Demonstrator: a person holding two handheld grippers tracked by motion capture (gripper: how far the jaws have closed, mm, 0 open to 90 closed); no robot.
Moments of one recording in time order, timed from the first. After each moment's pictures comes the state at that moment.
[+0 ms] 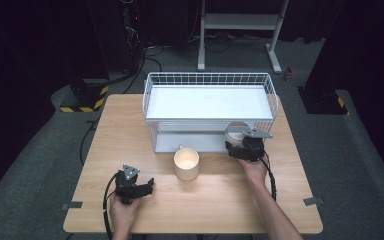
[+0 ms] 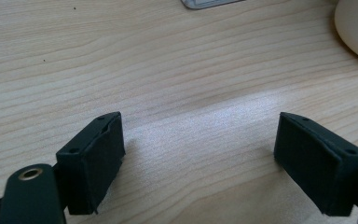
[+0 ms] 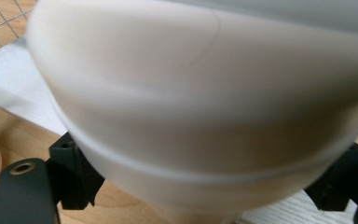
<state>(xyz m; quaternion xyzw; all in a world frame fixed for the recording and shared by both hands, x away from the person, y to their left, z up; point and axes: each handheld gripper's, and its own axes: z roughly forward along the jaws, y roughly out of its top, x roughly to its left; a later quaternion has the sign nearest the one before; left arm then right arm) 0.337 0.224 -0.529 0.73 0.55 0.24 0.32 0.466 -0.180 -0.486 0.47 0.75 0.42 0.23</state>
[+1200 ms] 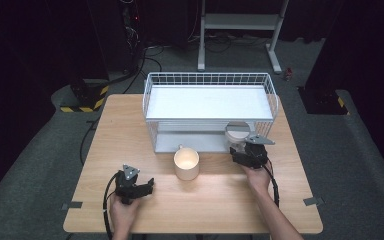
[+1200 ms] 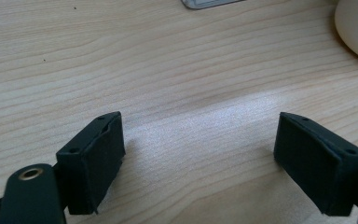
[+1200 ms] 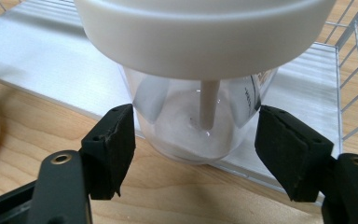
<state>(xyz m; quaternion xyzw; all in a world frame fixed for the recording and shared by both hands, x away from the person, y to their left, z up) 0.337 0.224 -0.529 0.73 0.55 0.24 0.32 0.446 -0.186 -0.492 0.48 0.75 0.39 0.23</state>
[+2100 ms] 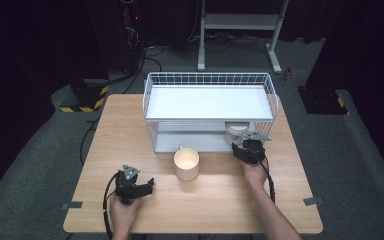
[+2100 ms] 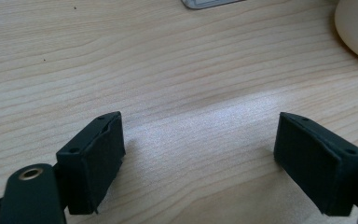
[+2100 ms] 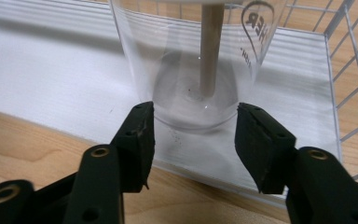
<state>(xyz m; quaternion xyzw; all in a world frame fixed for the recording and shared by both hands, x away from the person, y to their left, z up) 0.336 0.224 -0.529 0.73 0.55 0.24 0.32 0.465 -0.182 -0.502 0.52 0.73 0.37 0.23</state>
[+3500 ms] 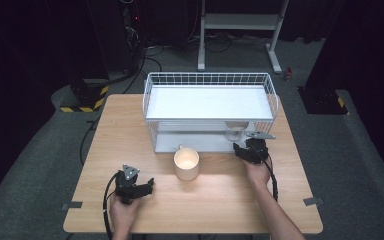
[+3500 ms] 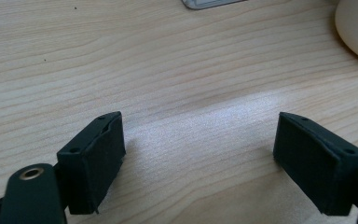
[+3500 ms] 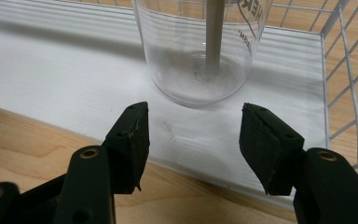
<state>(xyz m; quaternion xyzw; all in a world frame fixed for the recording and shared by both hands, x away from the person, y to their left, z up) 0.337 0.224 -0.529 0.73 0.55 0.24 0.32 0.464 -0.192 -0.495 0.52 0.74 0.38 0.22</state>
